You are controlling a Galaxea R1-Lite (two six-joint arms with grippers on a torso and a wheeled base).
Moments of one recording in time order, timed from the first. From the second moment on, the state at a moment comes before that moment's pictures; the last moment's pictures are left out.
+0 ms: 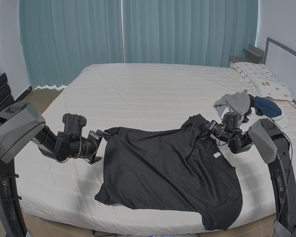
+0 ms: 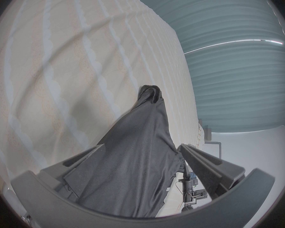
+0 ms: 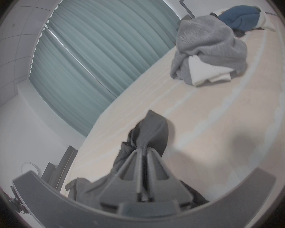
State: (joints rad) left arm -0.18 2.23 -1.06 -0.50 -0.24 -1.25; right arm 0.09 2.75 -1.77 -0.73 0.14 0.71
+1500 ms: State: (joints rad) left arm -0.19 2.20 -0.97 -0.58 -0.24 -1.24; right arm 0.05 2.56 -1.23 -0.97 0.11 0.69
